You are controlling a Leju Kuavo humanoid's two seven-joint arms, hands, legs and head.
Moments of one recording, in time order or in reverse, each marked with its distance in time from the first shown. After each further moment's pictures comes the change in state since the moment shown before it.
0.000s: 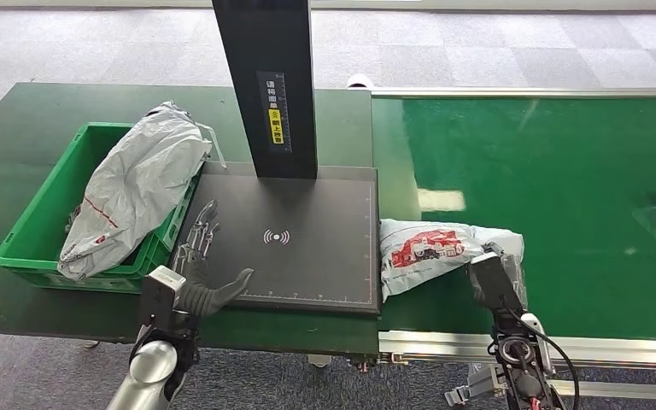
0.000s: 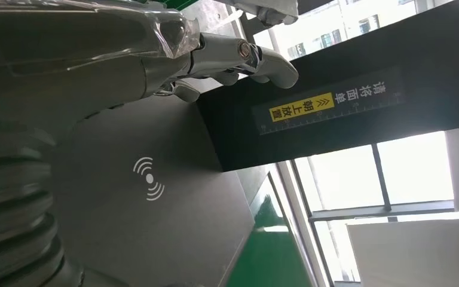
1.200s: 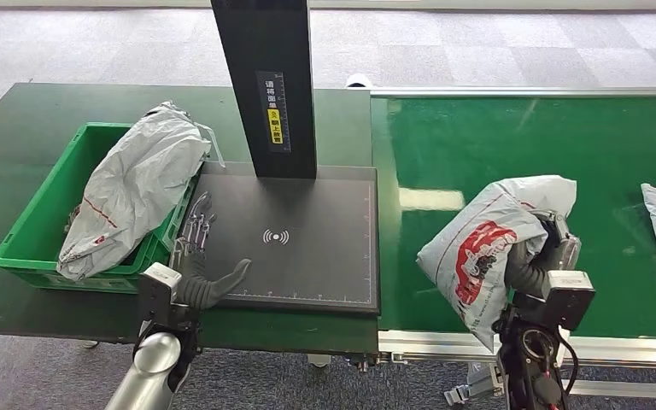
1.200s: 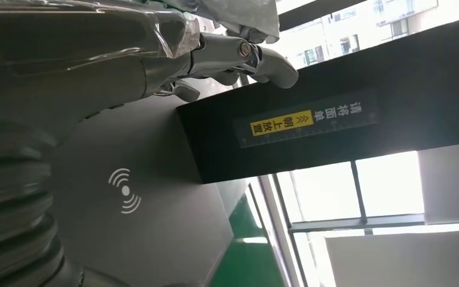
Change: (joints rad) left arm -0.046 -0.004 -0.009 0.052 0.043 0.048 -0.073; right arm 0.026 0.061 0.015 -0.335 -0.251 -0.091 -0.279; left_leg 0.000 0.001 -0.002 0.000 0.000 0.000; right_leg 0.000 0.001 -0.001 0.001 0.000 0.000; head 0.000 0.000
